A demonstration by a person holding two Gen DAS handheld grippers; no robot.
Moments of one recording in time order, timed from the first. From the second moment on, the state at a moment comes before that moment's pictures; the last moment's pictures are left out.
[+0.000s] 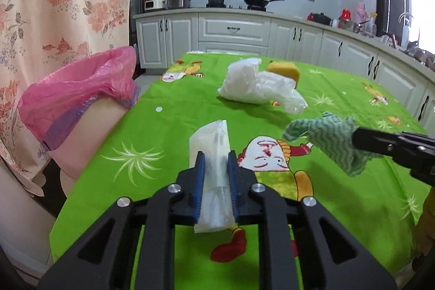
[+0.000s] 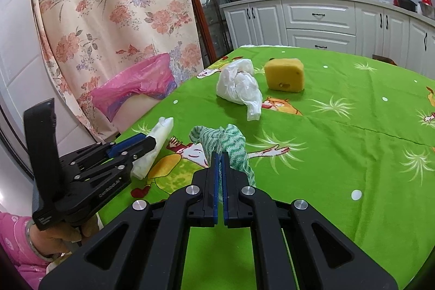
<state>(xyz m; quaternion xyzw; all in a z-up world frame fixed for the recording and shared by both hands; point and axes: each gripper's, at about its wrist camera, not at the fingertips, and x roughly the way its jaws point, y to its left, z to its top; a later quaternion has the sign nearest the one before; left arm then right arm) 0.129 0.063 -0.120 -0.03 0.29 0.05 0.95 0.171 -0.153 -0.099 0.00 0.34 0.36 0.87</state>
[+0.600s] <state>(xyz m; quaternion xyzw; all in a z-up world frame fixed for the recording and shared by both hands) 0.091 0.086 -0.089 -0.06 0.23 0.05 0.97 0.158 -0.120 -0.079 -0.01 0.31 0.37 0.88</state>
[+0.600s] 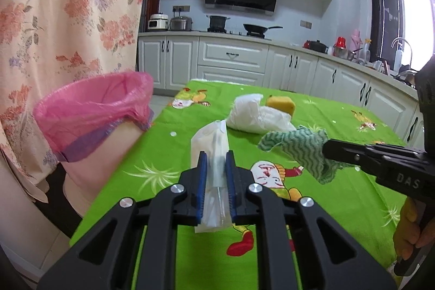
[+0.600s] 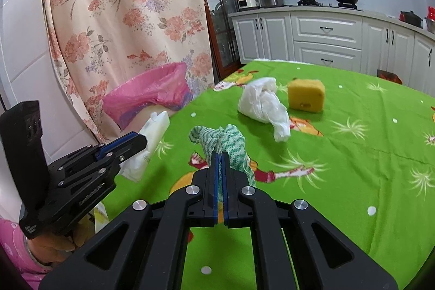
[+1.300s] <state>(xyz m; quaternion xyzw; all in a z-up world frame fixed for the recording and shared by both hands) 0.066 0.155 -0.021 -0.07 0.14 0.11 0.98 0.171 -0.016 -0.022 -0.02 0.24 0.45 0.86</state>
